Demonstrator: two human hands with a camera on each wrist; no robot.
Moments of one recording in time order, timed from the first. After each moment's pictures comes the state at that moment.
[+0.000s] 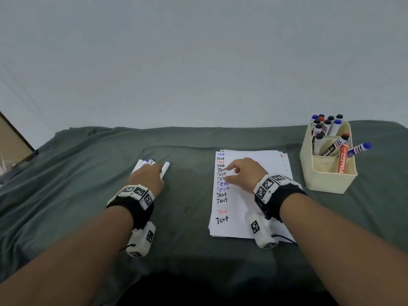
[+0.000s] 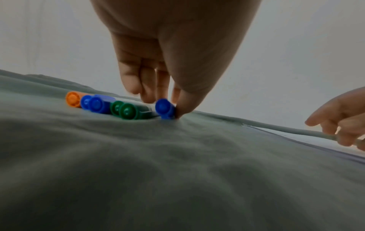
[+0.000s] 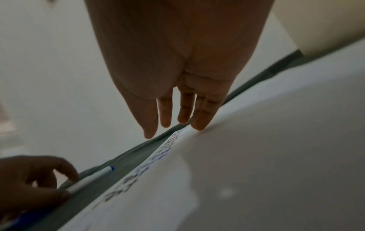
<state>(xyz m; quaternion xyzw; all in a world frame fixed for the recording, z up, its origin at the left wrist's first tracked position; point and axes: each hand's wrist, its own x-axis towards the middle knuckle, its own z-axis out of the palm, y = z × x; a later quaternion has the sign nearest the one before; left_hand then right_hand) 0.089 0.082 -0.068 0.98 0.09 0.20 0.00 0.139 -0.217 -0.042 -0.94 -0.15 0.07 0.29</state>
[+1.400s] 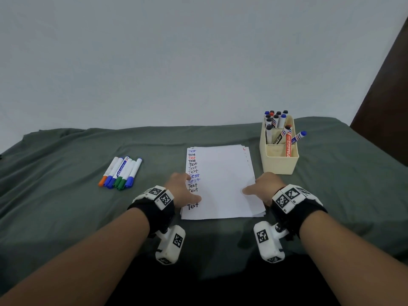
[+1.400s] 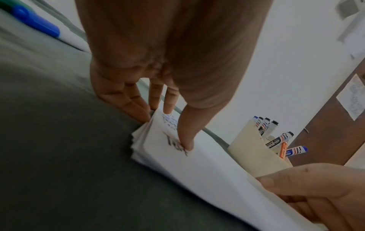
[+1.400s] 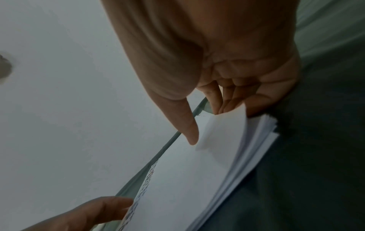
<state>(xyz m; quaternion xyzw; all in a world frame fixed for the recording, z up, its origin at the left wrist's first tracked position) 0.046 -0.066 -0.055 0.96 0.05 -0.11 0.24 0.049 -0.332 -0.034 -0.92 0.11 0.15 0.35</state>
